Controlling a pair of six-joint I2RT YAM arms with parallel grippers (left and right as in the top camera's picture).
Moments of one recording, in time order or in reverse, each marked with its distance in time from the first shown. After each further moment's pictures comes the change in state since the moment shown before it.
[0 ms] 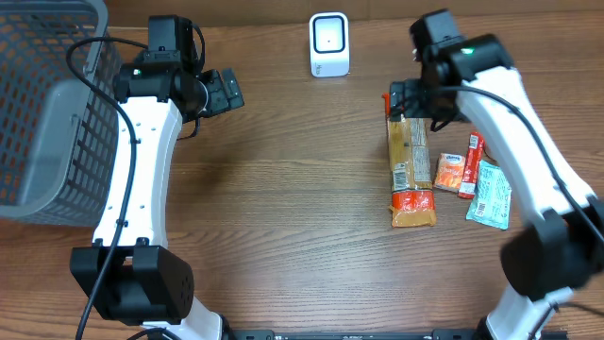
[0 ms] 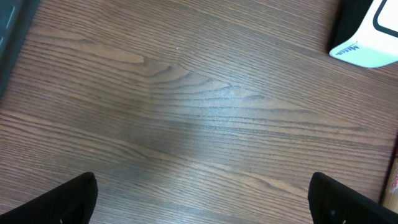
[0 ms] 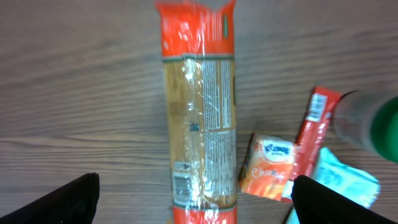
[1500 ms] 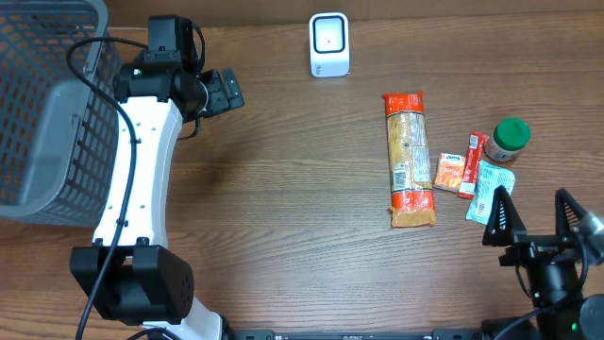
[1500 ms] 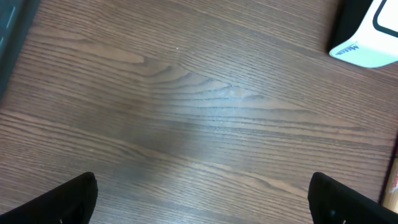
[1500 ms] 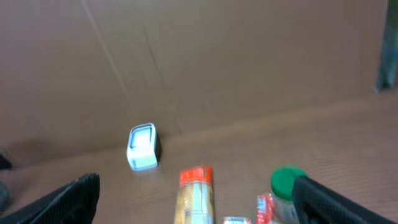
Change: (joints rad) left arm 0.000 0.000 0.000 0.000 0.000 0.000; right arm -0.210 -1.786 -1.330 0.843 -0.041 -0.052
